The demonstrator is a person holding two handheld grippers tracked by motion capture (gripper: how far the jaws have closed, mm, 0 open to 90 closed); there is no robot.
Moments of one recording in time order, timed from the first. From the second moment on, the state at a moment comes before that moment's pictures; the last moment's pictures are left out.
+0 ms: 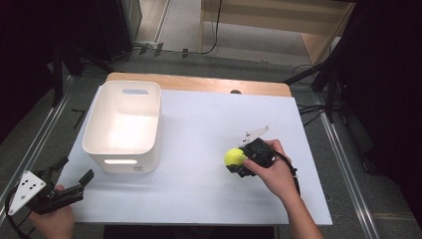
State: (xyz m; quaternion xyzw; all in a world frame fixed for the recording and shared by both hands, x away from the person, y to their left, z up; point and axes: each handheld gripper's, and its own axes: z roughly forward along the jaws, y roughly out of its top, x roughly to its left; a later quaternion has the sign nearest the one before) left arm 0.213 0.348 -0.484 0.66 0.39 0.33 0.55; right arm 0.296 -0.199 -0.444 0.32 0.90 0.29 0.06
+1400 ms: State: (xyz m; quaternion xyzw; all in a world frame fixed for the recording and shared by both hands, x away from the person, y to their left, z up) left arm 0.213 0.348 -0.484 0.66 0.39 0.33 0.56; right arm 0.313 -0.163 -0.433 0.28 0.91 0.30 0.04
